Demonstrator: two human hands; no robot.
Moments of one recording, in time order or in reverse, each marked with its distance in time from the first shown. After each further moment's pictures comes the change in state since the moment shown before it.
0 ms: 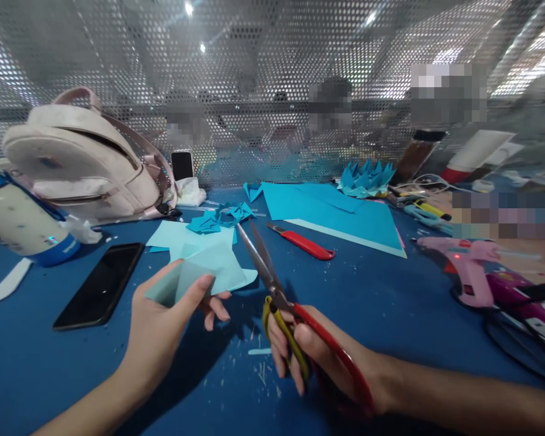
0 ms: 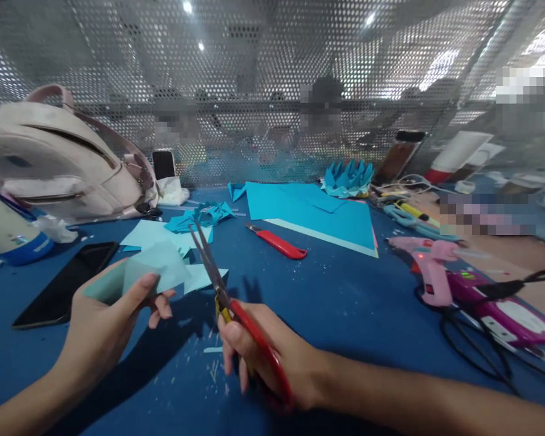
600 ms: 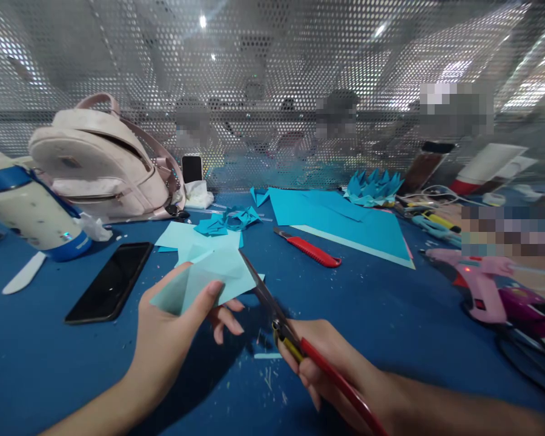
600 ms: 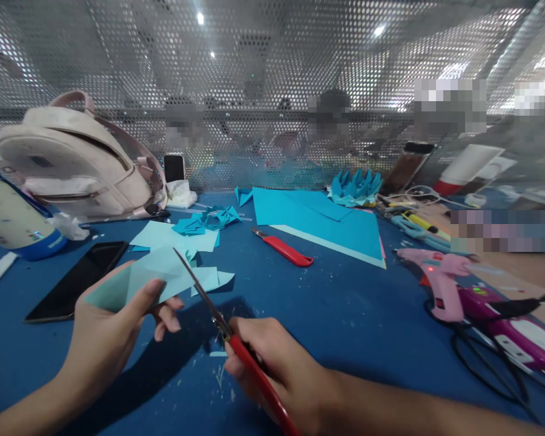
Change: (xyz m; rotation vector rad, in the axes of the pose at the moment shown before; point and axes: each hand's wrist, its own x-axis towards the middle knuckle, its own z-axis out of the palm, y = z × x) left_hand -0.010 0.010 0.007 -0.122 0.028 0.001; right_hand -0.003 -0.011 0.000 -0.239 -0.046 -0.096
